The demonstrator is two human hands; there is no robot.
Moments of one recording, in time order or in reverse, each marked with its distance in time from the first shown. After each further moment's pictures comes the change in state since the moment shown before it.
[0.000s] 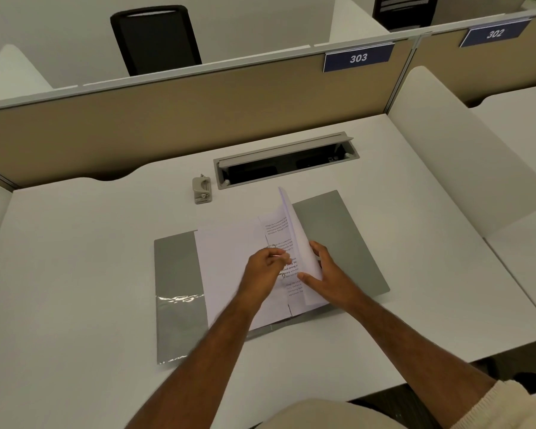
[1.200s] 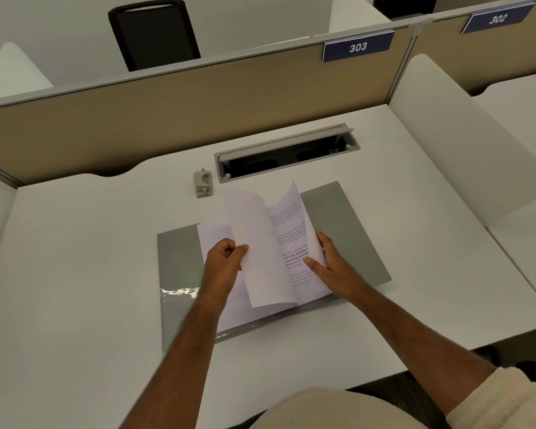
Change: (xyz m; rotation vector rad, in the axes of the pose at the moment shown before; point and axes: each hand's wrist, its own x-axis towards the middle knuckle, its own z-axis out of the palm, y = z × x) left_hand -0.015 -0.009 -0.070 -0.047 0.201 0.058; right_hand -0.003 0.011 -0.004 0.092 0.009 -0.022
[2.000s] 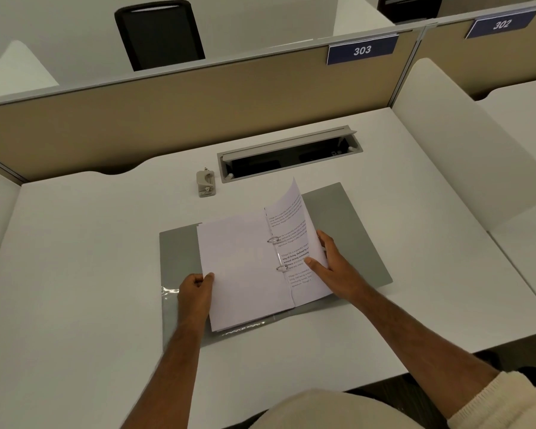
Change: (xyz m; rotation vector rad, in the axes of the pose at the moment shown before) left_hand 0.005 -0.087 -0.049 0.128 0.301 -0.233; right_hand -0.004 -0.013 -0.001 0.050 -0.005 0.001
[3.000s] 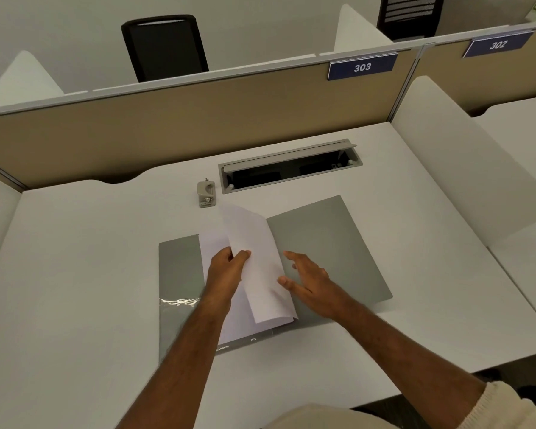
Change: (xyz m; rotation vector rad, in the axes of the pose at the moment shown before) left_hand -0.039 0.105 0.038 -0.179 -0.294 0.126; right_hand -0.005 -0.035 0.025 -0.363 -0.119 -0.130
